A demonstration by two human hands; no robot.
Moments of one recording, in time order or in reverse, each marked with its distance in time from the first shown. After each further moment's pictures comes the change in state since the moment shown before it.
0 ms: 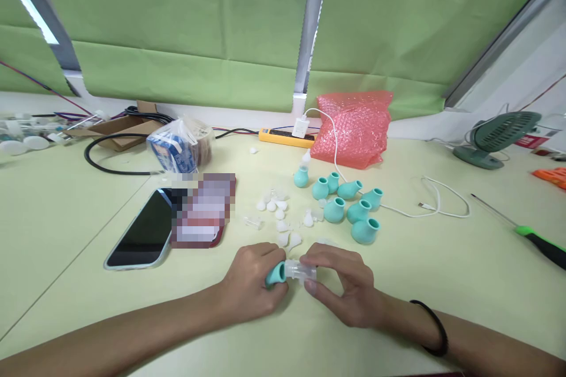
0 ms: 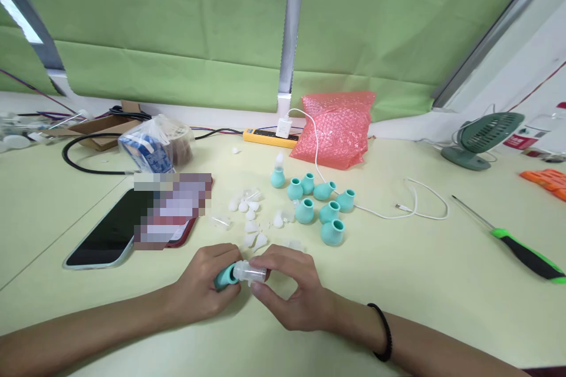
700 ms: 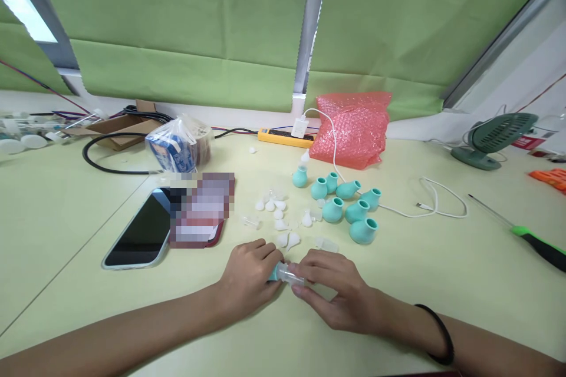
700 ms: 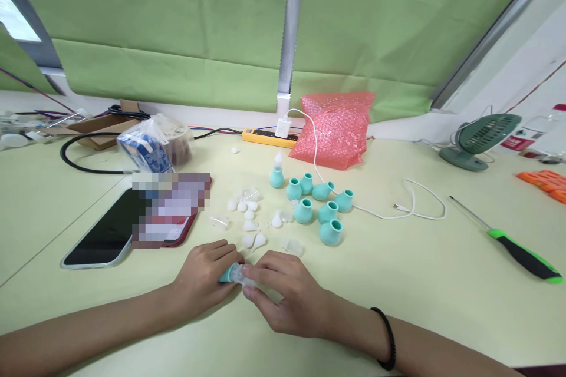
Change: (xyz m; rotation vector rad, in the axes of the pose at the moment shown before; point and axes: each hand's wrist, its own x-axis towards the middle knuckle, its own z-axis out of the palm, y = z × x) left_hand -0.001 -0.008 0.005 0.337 -0.004 0.110; right_hand -0.004 -0.001 0.001 -0.211 -0.163 -0.021
